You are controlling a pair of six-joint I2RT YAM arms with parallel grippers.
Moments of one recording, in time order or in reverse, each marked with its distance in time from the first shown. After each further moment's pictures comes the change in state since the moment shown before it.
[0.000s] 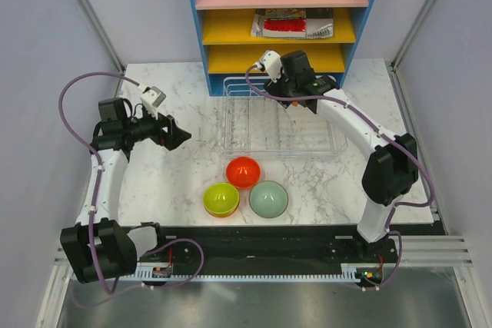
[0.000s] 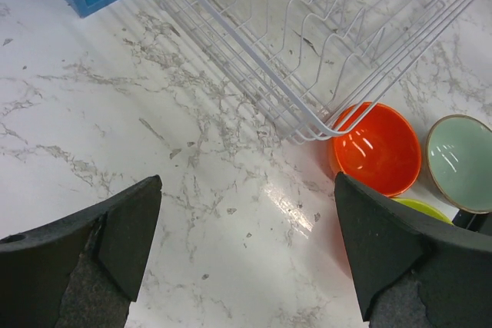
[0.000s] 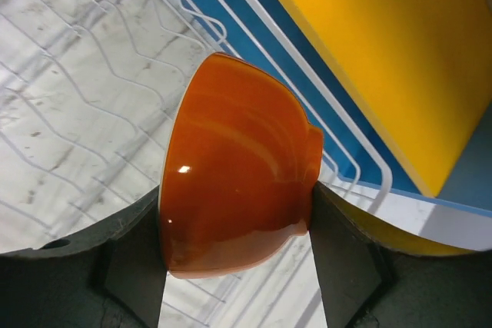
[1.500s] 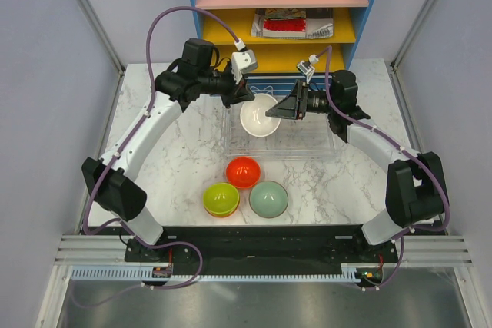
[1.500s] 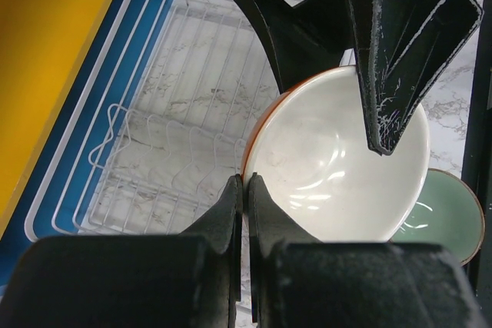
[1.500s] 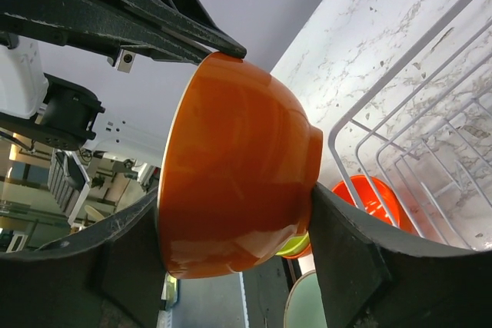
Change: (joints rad) left arm -0.639 0.490 0.786 -0.200 -0.200 0.099; right arm -0.223 -0.220 -0.577 0.915 -1.261 1.328
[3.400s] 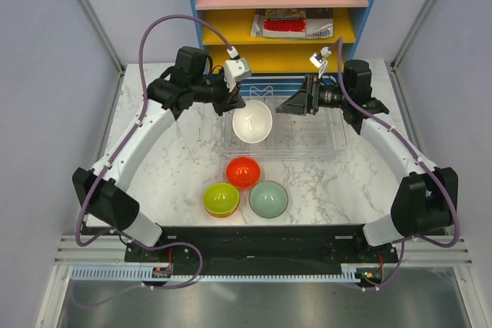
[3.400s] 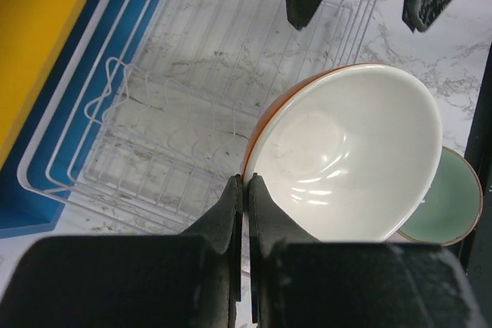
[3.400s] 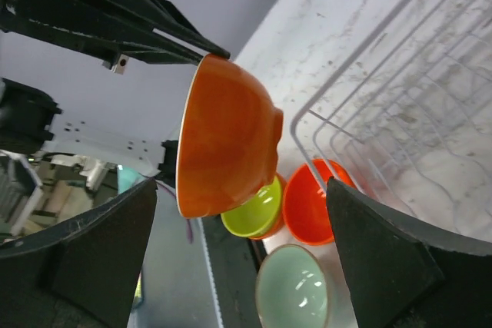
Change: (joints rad) left arm 0.006 -0.094 -0.121 -0.033 -0.076 0.002; right arm -0.076 -0.087 0.159 -0.523 0.063 -0.374
